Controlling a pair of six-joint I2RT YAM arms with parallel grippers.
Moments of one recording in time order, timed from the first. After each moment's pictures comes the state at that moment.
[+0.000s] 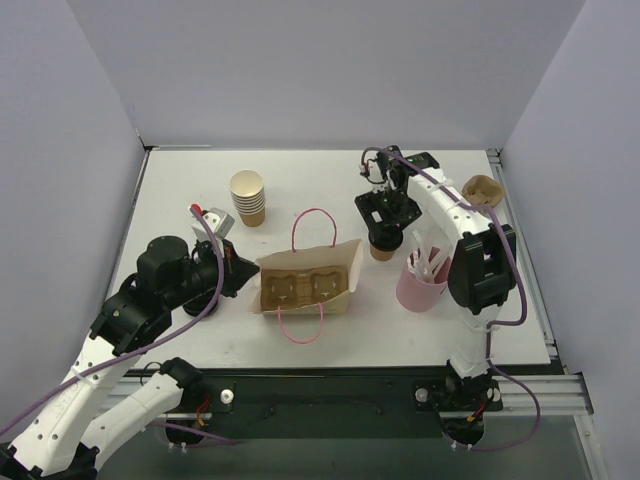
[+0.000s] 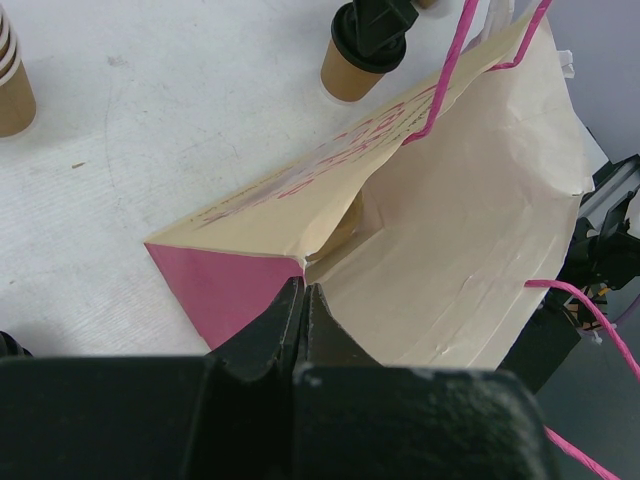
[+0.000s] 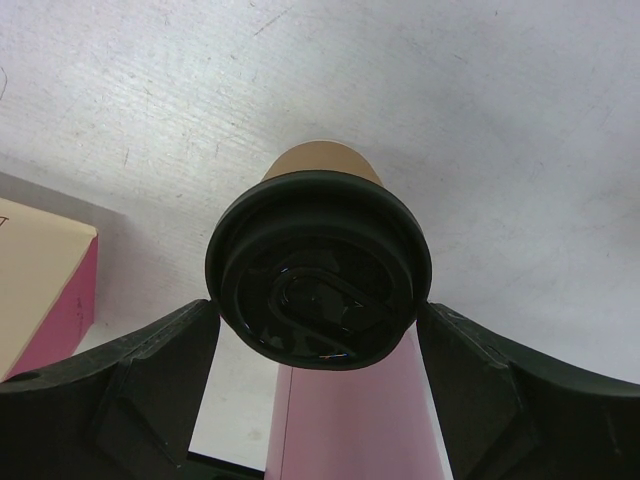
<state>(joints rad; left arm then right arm) -0.57 0.70 0.96 -0.63 0.19 -0.31 0.36 1.96 1.74 -1.08 -0.01 -0.12</state>
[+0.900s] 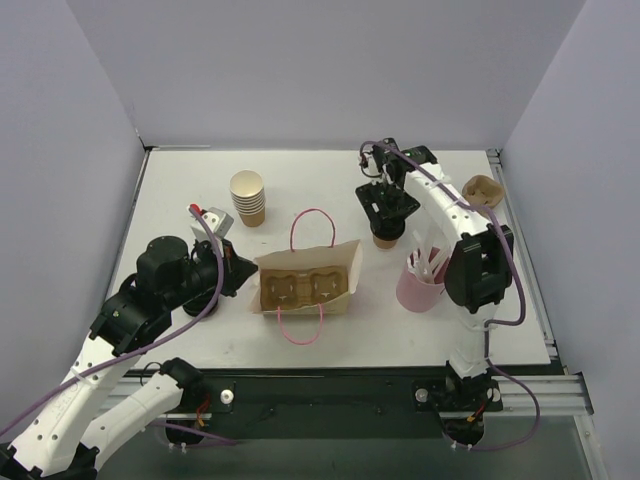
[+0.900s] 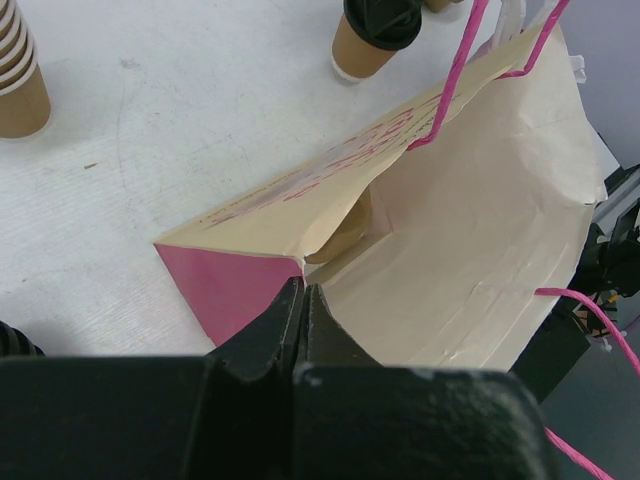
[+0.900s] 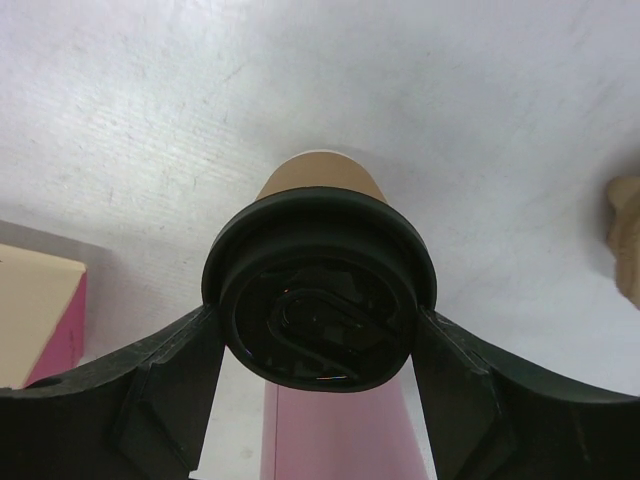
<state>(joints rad) -0.57 0.70 0.96 -0.63 0.17 -0.30 0.38 1.99 1.82 -1.11 0.09 -0.09</state>
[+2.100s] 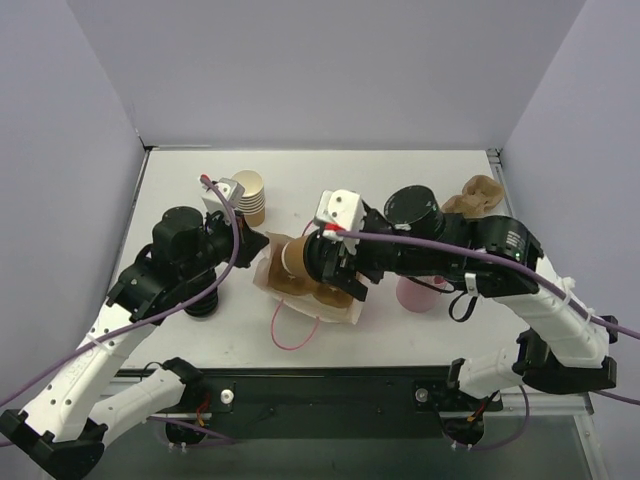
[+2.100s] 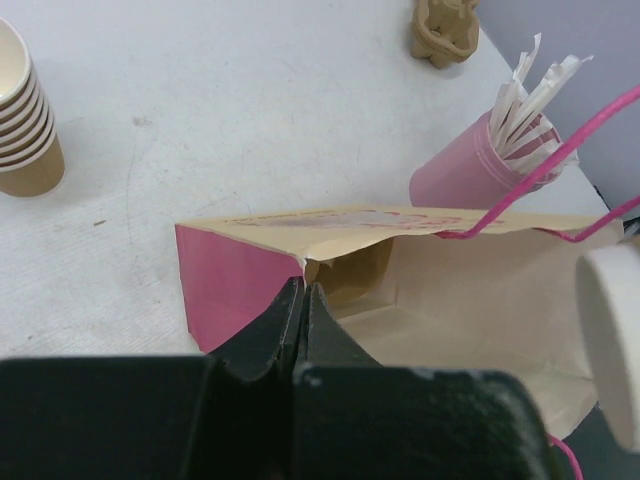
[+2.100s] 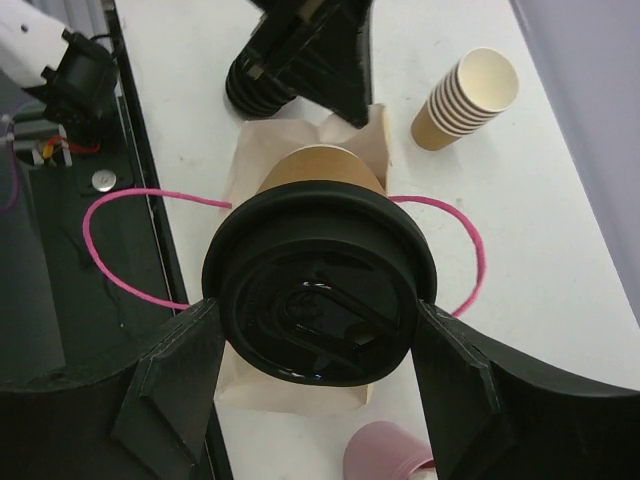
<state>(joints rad) -0.57 0.90 1.09 -0.53 0.13 -0.33 1.17 1.36 2.02 -1.15 0.06 -0.27</state>
